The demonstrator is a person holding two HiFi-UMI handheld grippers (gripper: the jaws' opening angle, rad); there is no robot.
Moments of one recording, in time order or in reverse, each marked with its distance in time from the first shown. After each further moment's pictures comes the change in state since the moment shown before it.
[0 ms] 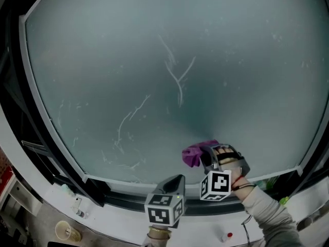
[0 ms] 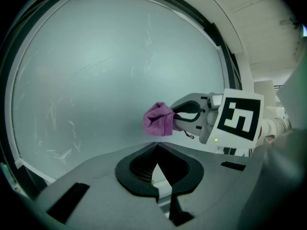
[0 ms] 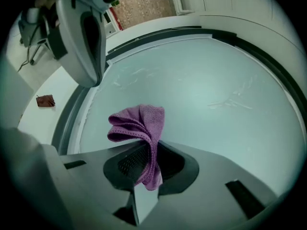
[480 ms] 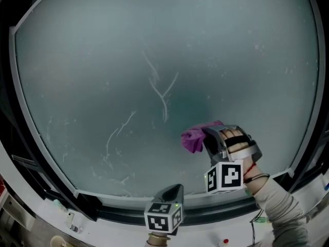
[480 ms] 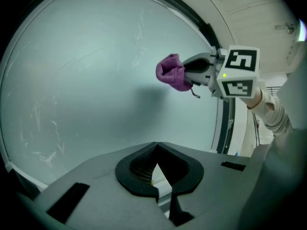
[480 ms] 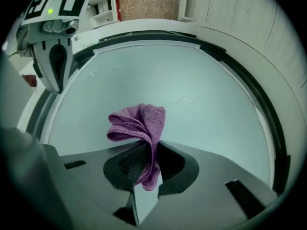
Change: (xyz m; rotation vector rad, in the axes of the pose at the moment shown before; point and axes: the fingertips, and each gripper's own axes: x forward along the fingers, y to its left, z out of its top) left arm 0.024 -0.026 0.005 0.022 0.005 -0.087; right arm -0.054 -0.137 -0.020 -0.103 0.042 -0.260
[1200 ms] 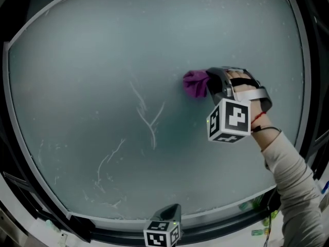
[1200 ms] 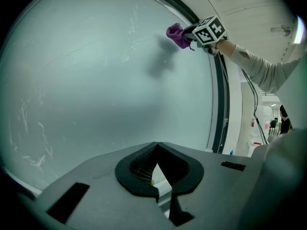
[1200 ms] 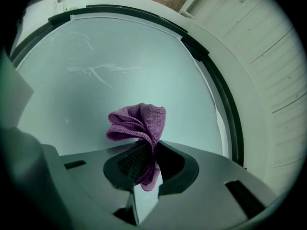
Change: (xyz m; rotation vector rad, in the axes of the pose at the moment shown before) left arm 0.019 -0.017 0.006 0.022 0.009 -0.065; right arm 0.017 -0.250 -0.057 -0.132 0.173 -0.367
